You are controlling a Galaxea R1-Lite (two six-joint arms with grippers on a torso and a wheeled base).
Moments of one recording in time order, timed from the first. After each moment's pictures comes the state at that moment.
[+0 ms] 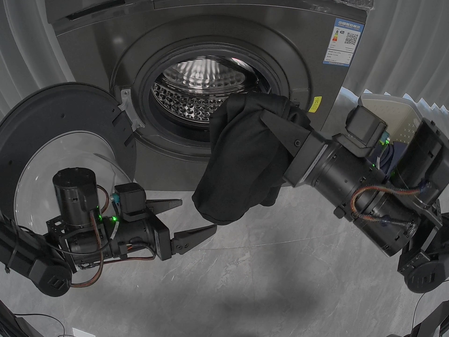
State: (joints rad) left arm -0.50 1.67 -0.49 -0.97 -0.40 -0.07; right arm 0.89 1.65 -0.75 -1.21 -0.19 0.31
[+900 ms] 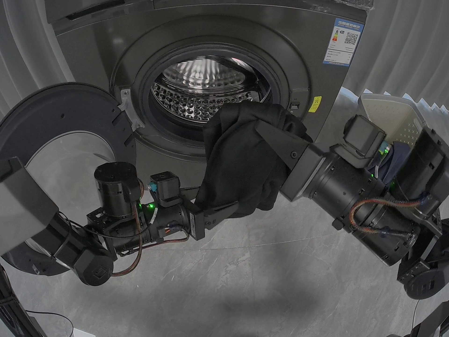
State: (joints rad) left arm -0.54 1.92 -0.66 -1.14 -0.36 -0.08; right arm 0.92 1.65 -0.72 -1.22 -0.19 0.31
